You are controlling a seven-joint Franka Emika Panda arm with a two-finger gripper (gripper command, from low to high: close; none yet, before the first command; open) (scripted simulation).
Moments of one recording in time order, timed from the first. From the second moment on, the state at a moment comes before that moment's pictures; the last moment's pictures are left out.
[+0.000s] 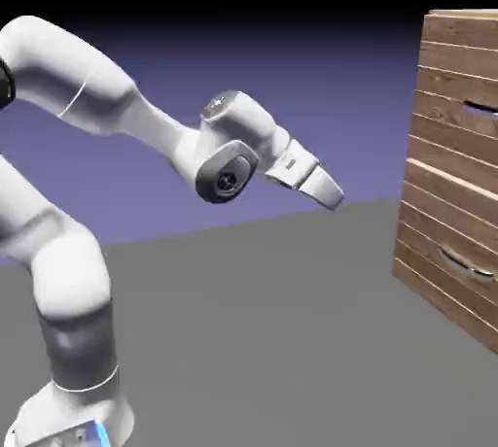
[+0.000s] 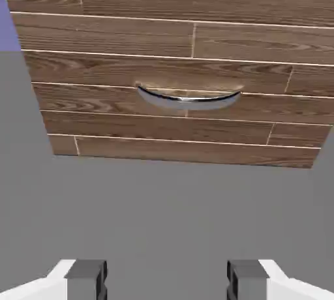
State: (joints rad) arm 0.03 -0.53 -0.04 -2.79 0.05 3.02 0.69
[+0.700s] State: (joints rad) arm 0.39 0.16 -0.66 -2.42 0.97 2.81 -0.22
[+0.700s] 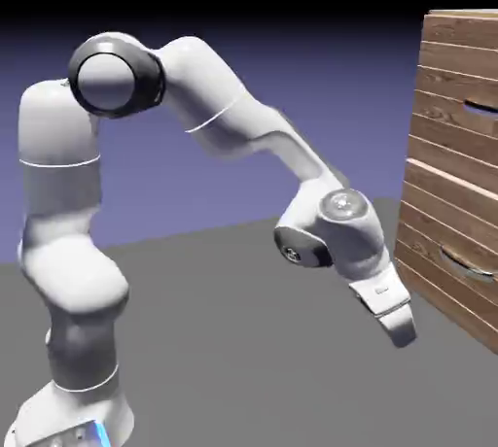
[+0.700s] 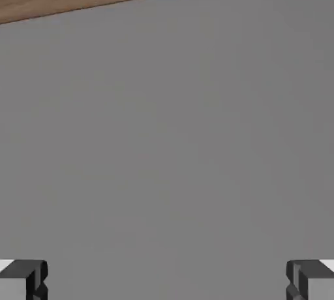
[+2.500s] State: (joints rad) arm 1.00 1.48 -1.85 -1.62 2.70 2.44 -1.92
